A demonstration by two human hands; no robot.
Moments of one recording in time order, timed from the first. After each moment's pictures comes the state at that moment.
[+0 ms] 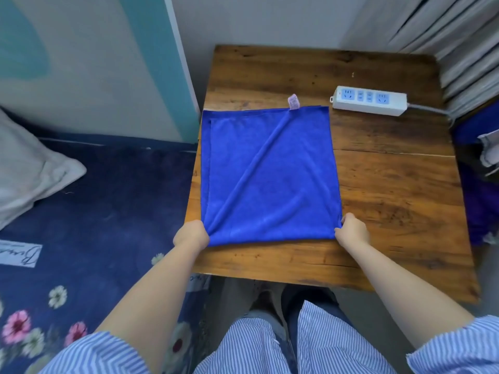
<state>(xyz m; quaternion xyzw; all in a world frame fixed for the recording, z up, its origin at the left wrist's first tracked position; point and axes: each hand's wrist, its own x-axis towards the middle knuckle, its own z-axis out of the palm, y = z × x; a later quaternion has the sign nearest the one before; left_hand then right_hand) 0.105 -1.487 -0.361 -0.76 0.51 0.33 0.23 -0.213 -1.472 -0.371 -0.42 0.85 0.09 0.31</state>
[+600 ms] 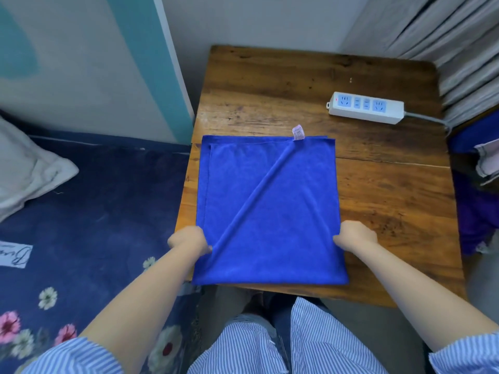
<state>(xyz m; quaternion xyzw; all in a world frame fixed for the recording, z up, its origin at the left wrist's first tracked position) 0.085 -1.500 -0.351 -0.72 0.51 0.31 0.36 -0.234 -1.498 -0.346 -0.50 0.76 0.28 0.31</state>
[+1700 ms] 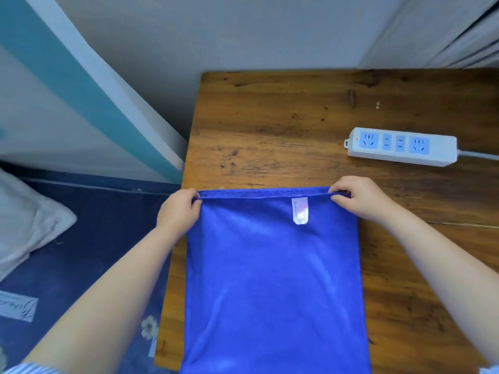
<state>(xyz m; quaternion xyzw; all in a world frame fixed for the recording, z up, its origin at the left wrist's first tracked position) 0.081 -1.697 -0.358 -0.75 0.62 0.23 0.03 -0.259 -1.713 -0.352 -0.70 0.62 0.00 0.35</state>
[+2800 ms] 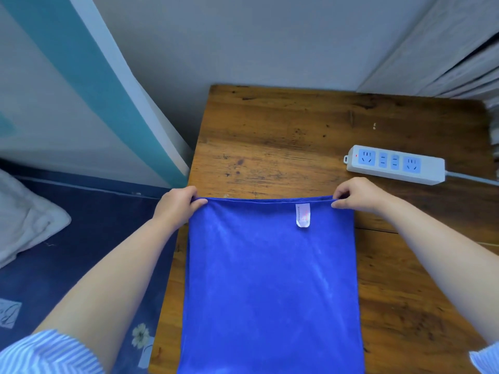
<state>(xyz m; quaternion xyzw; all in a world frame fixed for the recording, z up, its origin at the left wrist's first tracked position) 0.103 -1.713 -0.352 -0.73 0.63 0.25 0.03 -0.255 -1.744 -0.340 -0.64 0.63 0.10 0.42</state>
